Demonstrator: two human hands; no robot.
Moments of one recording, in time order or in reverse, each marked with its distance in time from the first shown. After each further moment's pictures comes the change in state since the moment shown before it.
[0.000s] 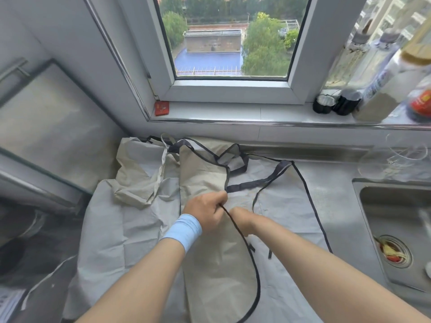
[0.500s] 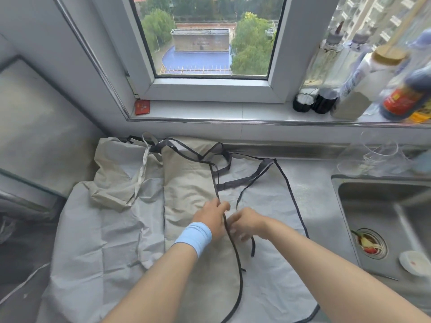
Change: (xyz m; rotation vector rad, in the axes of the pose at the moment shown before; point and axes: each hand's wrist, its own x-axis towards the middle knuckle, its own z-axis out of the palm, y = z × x) left_hand 0.018 0.036 0.066 0.055 -0.383 -0.197; right_hand -0.030 0.056 -0.017 0.373 0.009 0.147
